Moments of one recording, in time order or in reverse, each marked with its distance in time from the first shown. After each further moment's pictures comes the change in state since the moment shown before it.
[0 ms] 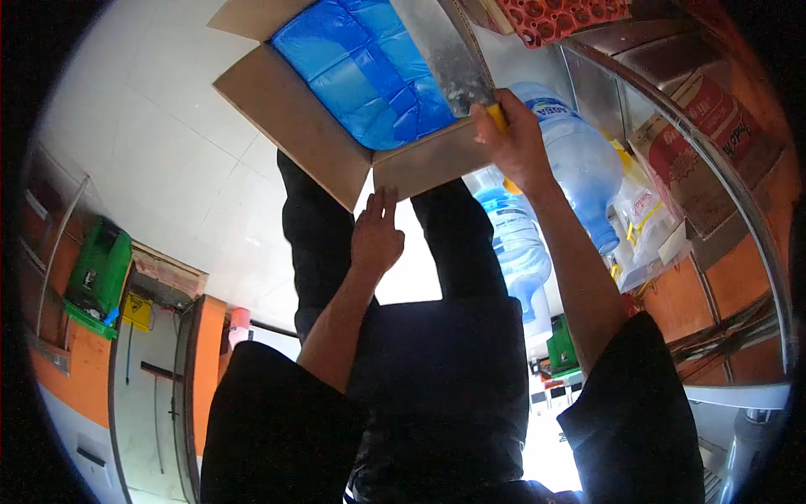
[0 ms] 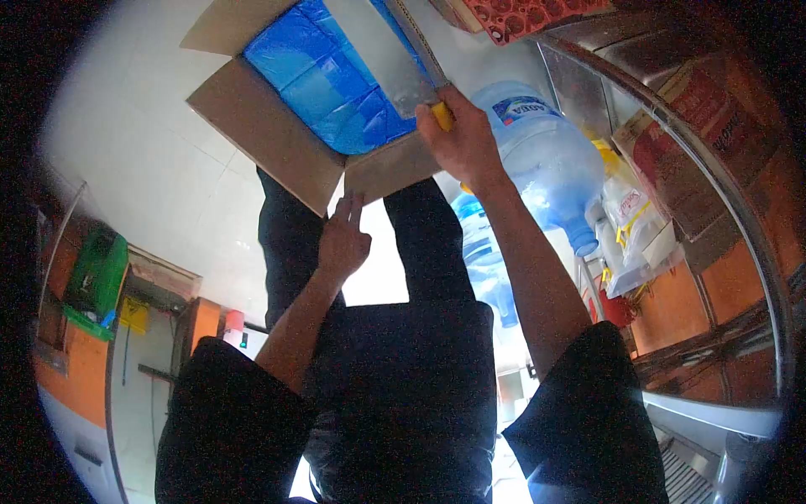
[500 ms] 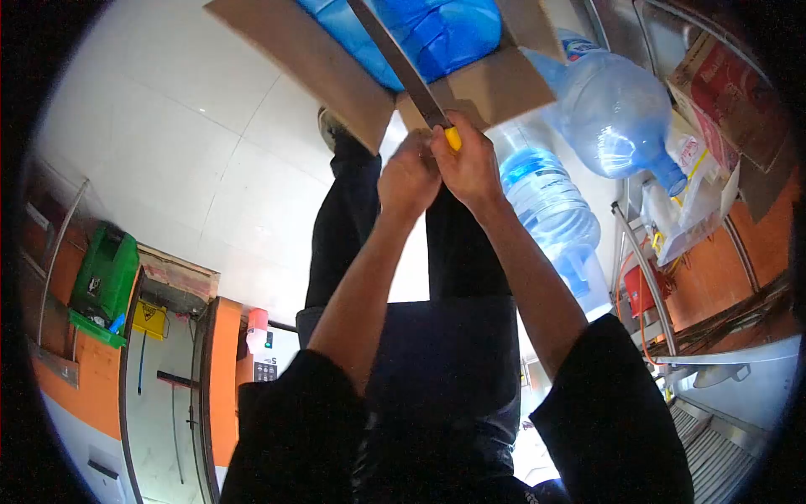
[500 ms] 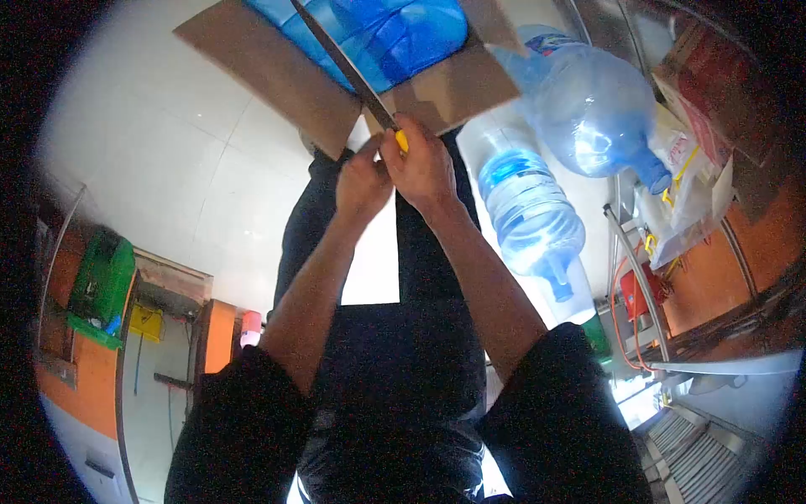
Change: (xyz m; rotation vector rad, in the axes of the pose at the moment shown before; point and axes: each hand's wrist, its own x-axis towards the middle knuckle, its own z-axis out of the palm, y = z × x) left_hand -0.002 -0.014 0.028 -0.516 0.154 -0.183; right_hand -0.125 0.079 0.172 -0.141 0.190 -0.077
